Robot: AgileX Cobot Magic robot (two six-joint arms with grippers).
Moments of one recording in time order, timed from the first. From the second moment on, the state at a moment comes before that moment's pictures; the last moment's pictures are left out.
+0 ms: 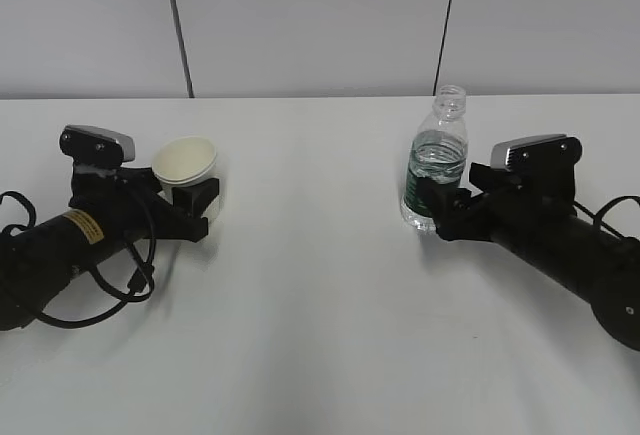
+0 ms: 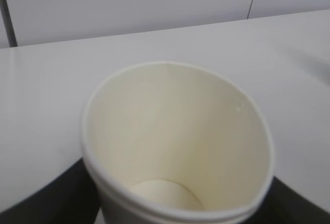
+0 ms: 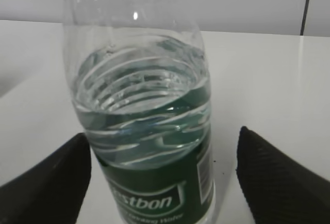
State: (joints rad) left arm -0.20 2.18 -0.76 0.39 -1.14 -0.17; right arm 0.11 2.09 -0.65 -0.27 -1.14 0.13
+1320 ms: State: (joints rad) left arm -0.20 2.18 -0.76 0.44 -1.14 -0.17; right arm 0.11 2.21 -0.83 -0.33 -1.15 0.19
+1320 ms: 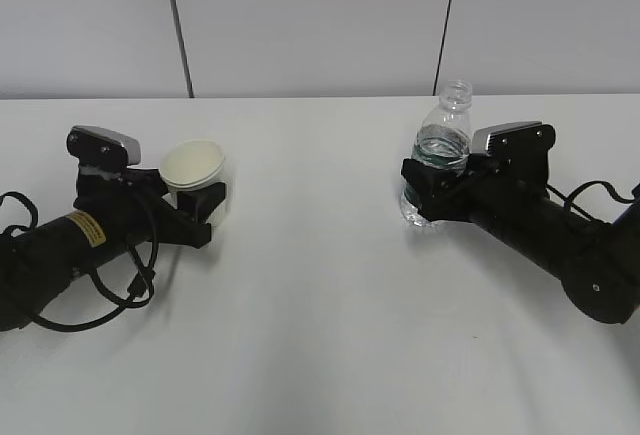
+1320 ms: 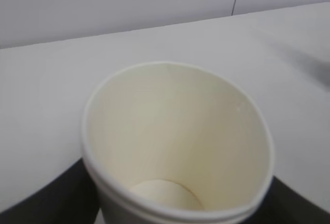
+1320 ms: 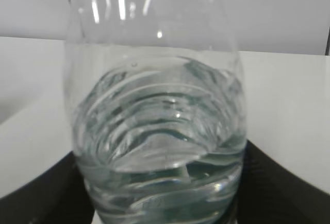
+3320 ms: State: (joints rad) left arm -0.41 2.18 -0.82 0.73 -1.14 -0.32; right arm 0.11 2.09 -0.90 -0.61 -0.93 0.09
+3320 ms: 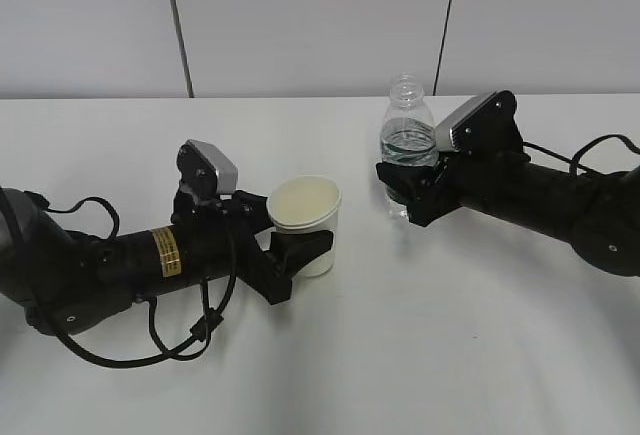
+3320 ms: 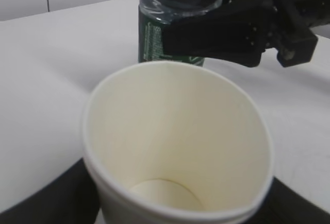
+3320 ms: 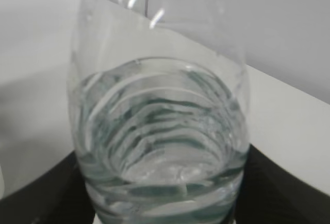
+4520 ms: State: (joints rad) left arm -0.43 2.06 -0.83 0.77 -1.12 -0.38; right arm 0.11 1.99 -1.06 -0.91 -0.77 0.07
